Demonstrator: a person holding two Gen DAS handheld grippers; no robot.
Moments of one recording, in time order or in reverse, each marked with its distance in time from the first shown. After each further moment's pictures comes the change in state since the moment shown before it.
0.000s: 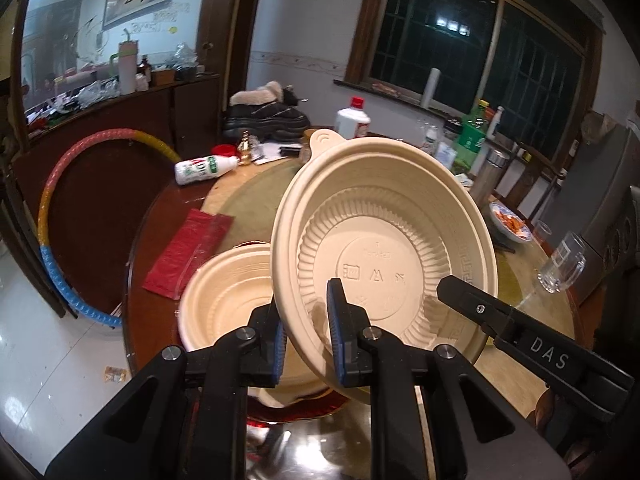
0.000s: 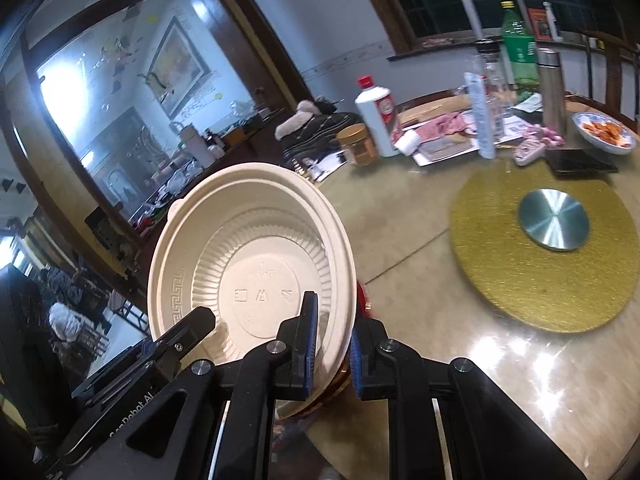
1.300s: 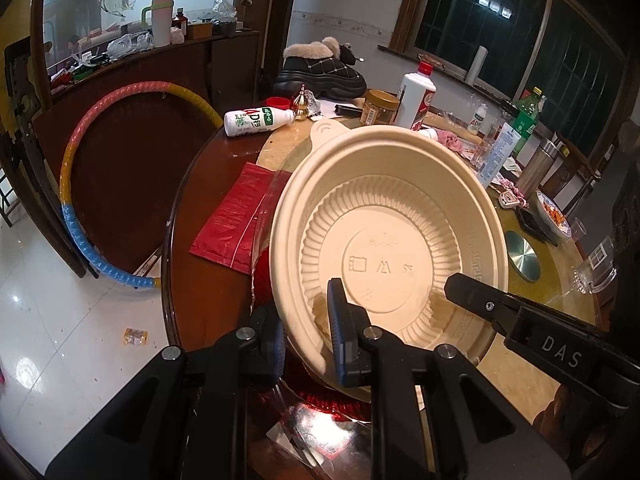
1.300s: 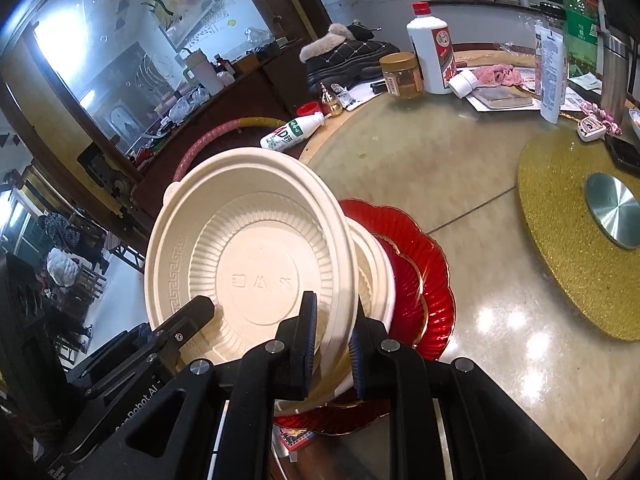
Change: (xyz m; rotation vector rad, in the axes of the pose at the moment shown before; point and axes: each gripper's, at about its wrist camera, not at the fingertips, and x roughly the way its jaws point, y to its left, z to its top) left arm 0.033 0.063 -0.005 -0.066 0.135 0.088; right arm 0.076 0.048 -0.005 -0.082 0.221 -0.024
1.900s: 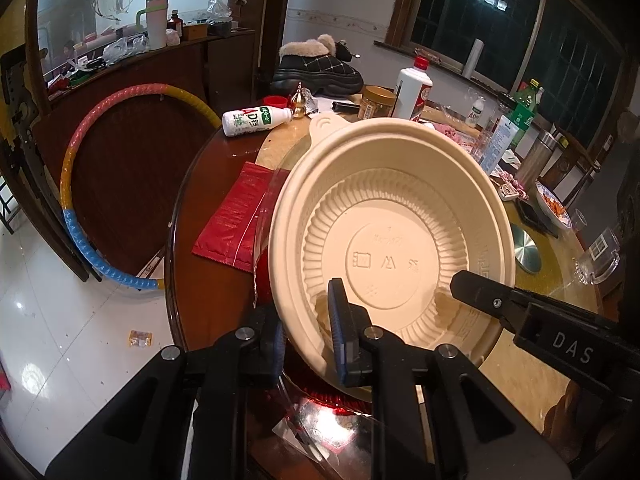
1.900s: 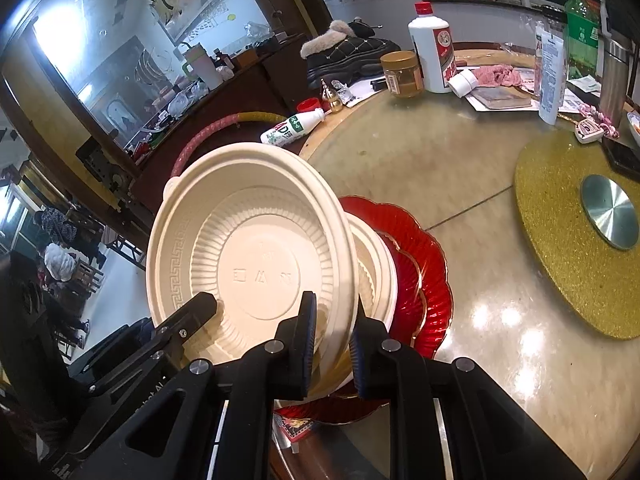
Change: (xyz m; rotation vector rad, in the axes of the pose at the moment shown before) left arm -0.002 -0.001 -0.001 0.025 0.014 0.004; right arm -0.005 0.002 0.001 0.000 0.025 -0.010
